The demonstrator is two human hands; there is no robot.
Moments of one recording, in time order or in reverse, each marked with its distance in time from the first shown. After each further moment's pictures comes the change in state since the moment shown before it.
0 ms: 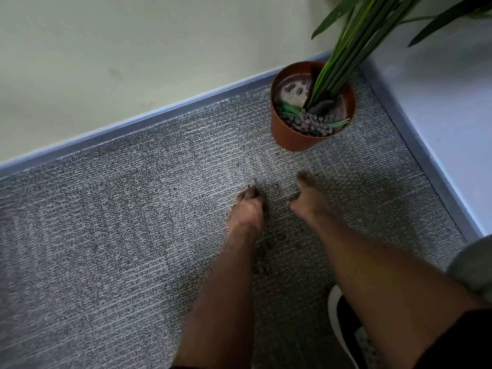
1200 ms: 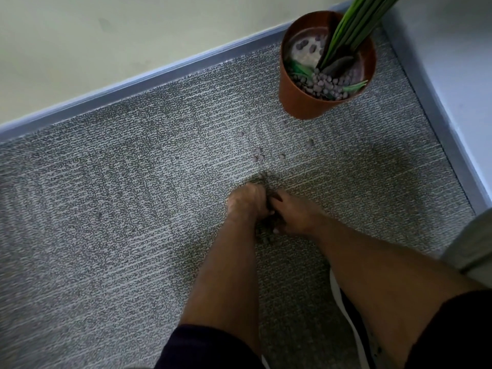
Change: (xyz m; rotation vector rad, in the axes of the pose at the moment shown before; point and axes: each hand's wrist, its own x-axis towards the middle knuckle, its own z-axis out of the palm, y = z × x) left_hand -0.031 0.002 -0.003 0.297 -0.200 -0.013; right_hand -0.062 0.011 0.047 -0.509 -0.295 -0.639
